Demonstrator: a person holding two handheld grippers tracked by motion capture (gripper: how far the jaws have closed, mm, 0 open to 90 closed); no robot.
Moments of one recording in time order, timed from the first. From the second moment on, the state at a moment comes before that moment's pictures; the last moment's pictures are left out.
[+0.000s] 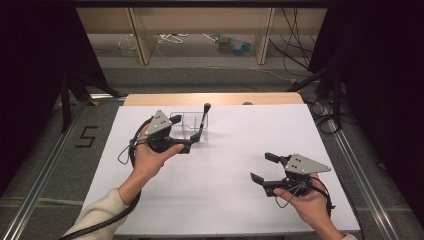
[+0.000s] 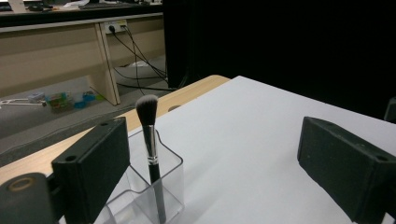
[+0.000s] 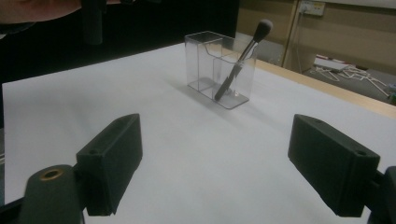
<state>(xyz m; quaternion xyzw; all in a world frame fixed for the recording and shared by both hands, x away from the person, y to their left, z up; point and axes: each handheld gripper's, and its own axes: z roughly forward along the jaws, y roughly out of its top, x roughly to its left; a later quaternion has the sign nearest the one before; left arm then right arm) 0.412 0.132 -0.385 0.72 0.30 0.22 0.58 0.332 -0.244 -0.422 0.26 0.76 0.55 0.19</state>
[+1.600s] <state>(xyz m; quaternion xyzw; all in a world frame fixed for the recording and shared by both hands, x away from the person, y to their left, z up) 0.343 0.177 -0.410 0.72 0.28 0.21 0.60 0.334 -0.246 -0.421 0.27 0.76 0.56 0.19</state>
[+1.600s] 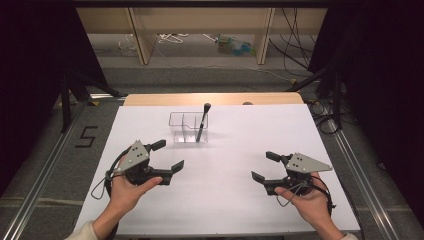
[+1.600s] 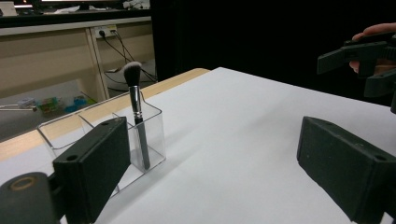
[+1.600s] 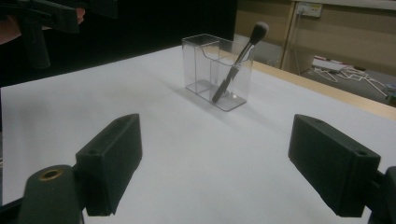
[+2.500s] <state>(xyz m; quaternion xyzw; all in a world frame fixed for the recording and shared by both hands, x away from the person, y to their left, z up) 0.322 0.187 -0.423 0.73 0.29 0.22 0.58 0.334 -0.246 -0.423 0.27 0.77 0.55 0.18</state>
